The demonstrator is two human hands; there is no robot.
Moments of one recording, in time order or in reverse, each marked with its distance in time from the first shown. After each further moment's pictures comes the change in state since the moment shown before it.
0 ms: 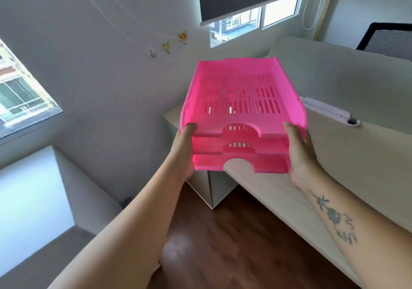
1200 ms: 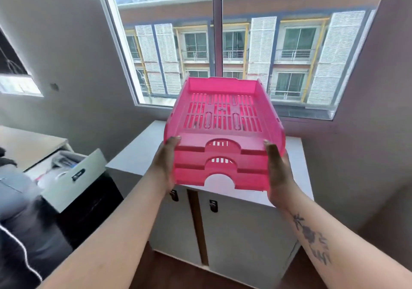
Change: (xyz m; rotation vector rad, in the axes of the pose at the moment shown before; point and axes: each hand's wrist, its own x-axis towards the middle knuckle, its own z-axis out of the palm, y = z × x) left_hand -0.406 0.072 -0.518 -0.198 0.801 0.491; right_hand -0.393 0.130 0.470 0.006 -1.200 0.072
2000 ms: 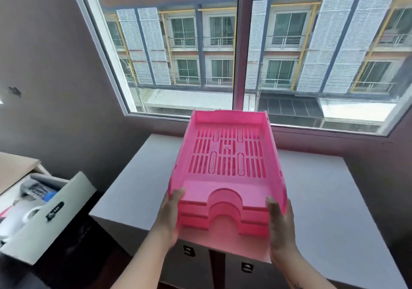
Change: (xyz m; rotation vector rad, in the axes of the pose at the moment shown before) left_hand 0.164 -0.064 -0.108 0.077 0.072 -0.183; right_hand 0.097 0.129 0.089 -0.198 0.303 0.130
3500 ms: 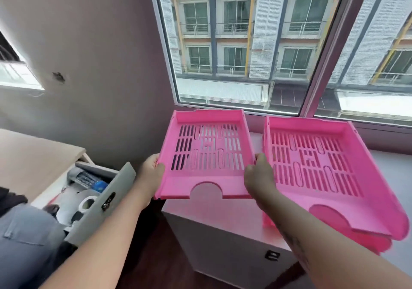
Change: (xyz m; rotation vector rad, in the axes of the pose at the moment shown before) left_hand 0.092 0.098 -0.268 0.527 0.280 0.277; right_hand 0.001 -0.013 0.280 -0.666 -0.113 -0.103
